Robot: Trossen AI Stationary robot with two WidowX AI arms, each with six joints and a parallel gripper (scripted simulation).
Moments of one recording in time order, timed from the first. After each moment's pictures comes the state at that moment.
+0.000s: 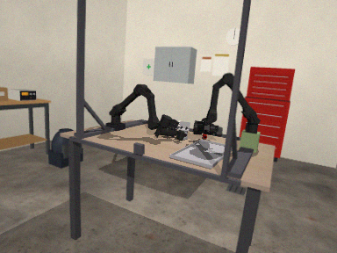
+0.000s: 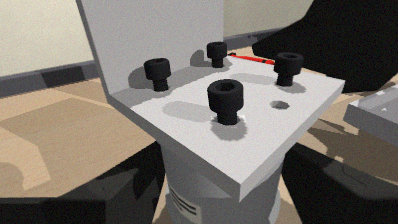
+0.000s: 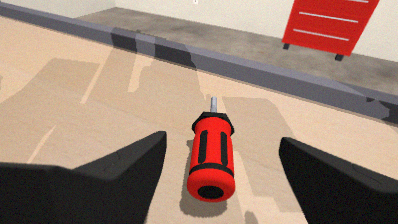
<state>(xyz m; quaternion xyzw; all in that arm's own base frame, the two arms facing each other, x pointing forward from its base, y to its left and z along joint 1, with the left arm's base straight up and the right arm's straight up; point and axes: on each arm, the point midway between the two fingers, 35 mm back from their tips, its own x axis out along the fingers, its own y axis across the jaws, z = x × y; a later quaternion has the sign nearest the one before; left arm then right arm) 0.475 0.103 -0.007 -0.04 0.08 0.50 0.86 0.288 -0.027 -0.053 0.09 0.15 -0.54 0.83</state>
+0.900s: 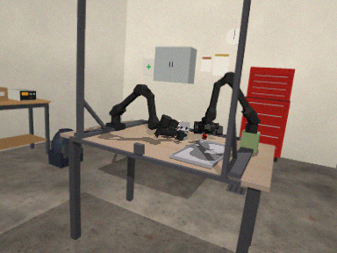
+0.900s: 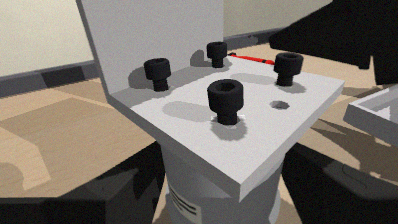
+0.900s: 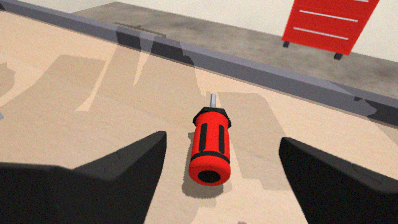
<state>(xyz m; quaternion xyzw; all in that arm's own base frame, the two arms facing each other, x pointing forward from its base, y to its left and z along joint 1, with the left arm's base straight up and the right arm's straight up) 0.475 0.103 -0.007 -0.04 0.08 0.50 0.86 0.282 -0.013 -0.044 0.09 0.16 -0.53 0.82</state>
